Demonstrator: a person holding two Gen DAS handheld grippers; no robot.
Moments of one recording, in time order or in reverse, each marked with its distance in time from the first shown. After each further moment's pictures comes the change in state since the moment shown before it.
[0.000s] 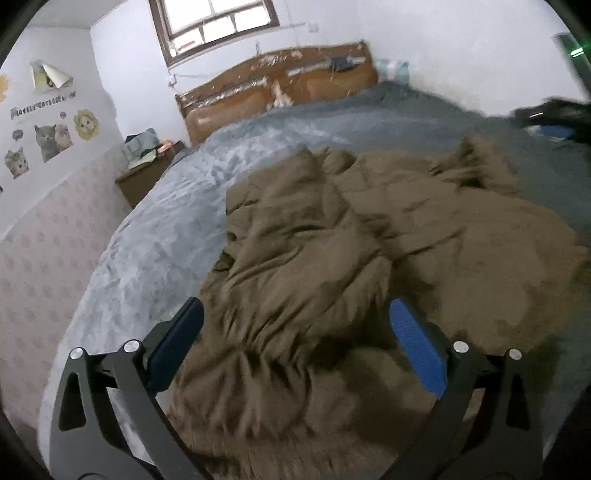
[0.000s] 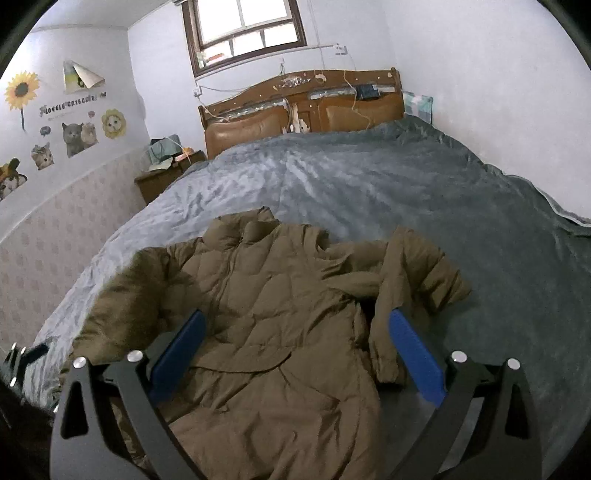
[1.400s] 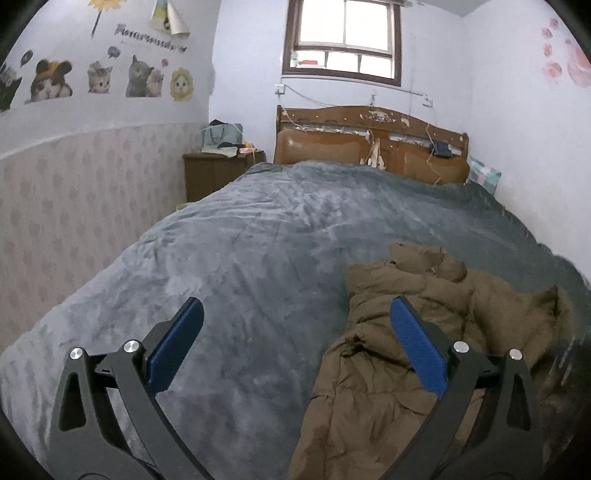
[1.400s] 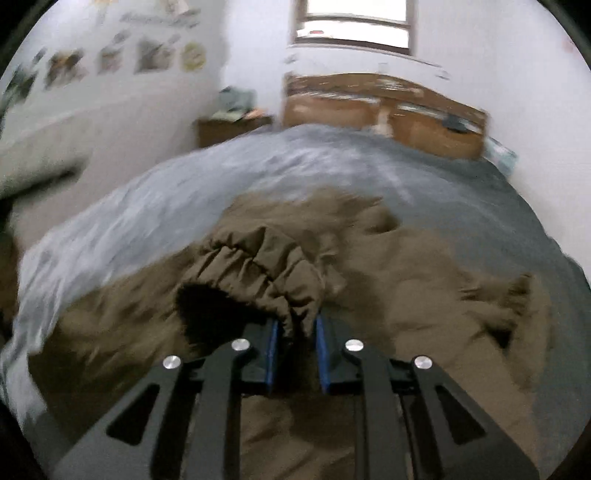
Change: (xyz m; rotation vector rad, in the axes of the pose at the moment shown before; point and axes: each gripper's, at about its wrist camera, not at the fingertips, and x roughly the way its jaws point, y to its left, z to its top) left arm 0.063 0.215 0.017 -0.408 -0.166 0.153; right arm 0.068 0.174 -0.039 -0.304 0.008 0.049
